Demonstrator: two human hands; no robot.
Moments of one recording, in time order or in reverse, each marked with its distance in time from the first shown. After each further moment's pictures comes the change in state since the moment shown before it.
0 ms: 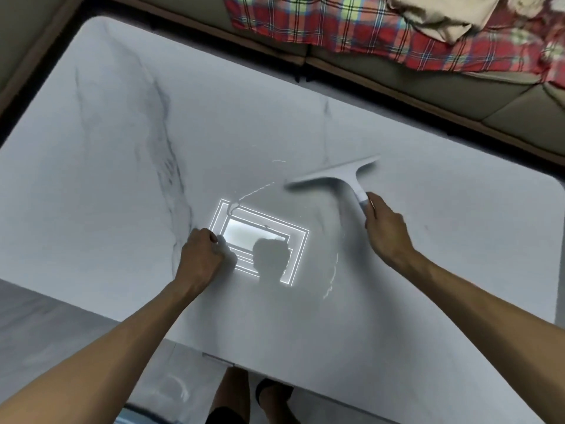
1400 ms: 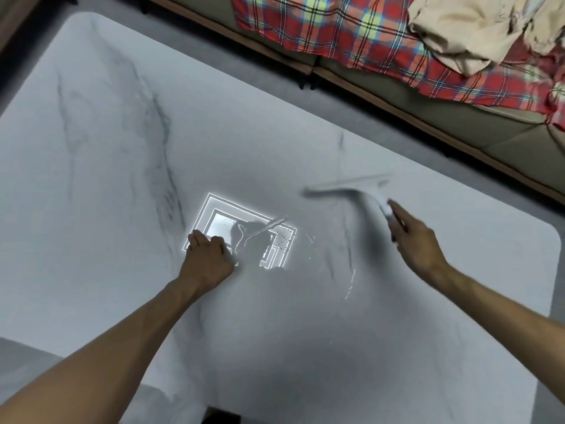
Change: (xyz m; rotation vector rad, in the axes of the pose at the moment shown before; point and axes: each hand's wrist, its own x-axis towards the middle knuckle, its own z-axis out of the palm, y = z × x) left_hand 0.098 0.026 -0.024 0.291 -0.295 0.061; right_hand 0.080 -0.041 -0.044 -0.073 -0.050 0.073
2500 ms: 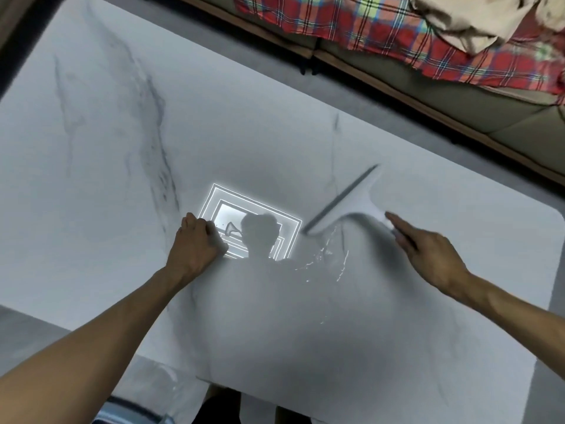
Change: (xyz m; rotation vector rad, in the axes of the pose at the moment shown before) left_hand -0.038 0.011 -0.006 -0.004 0.149 0.048; right_hand -0.028 0.070 -0.018 -0.400 -0.116 -0.246
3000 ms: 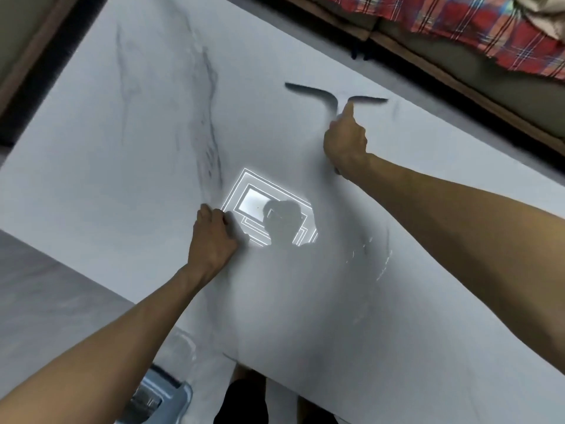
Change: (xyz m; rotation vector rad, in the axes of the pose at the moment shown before) left_hand -0.015 -0.045 0.011 -0.158 0.155 -0.138; right_hand 0.181 -0.250 0.017 0.478 0.126 0.203
